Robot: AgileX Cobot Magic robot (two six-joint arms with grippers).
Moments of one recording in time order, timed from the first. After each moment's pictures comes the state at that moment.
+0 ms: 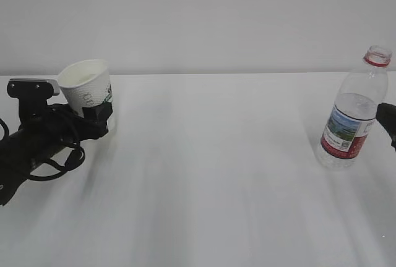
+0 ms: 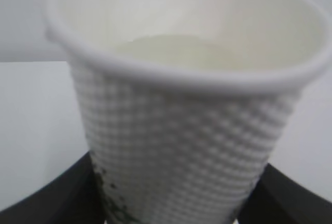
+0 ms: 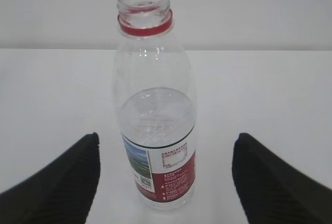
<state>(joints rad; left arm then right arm) -0.24 2.09 -0.67 0.08 -1.11 -0.21 0.04 1.10 -0.28 -0.12 -0.36 0.12</state>
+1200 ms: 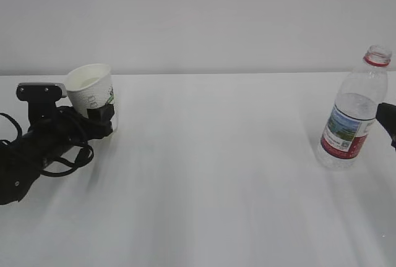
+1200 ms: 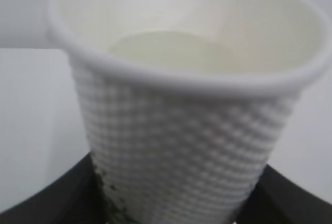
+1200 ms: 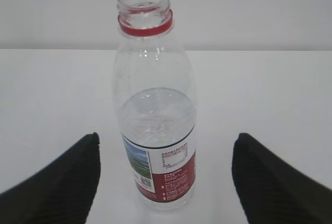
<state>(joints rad) -0.24 2.18 -0.75 0.04 -1.11 -0.21 0.04 1.10 -0.28 -0.12 -0.36 0.12</state>
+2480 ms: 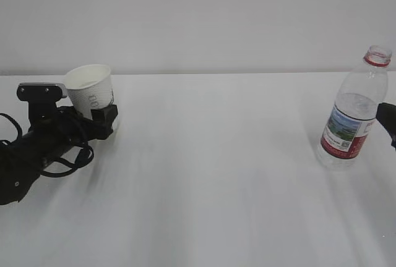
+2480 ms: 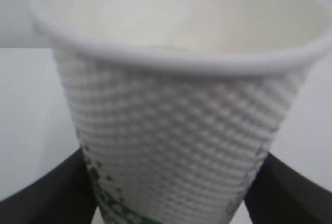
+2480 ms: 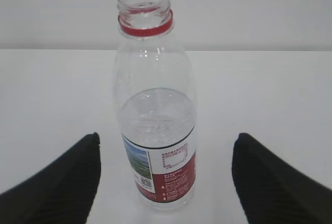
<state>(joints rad) -0.24 2.18 -0.75 0.05 -1.11 -0.21 0.04 1.10 -0.28 -0.12 -0.36 0.12</state>
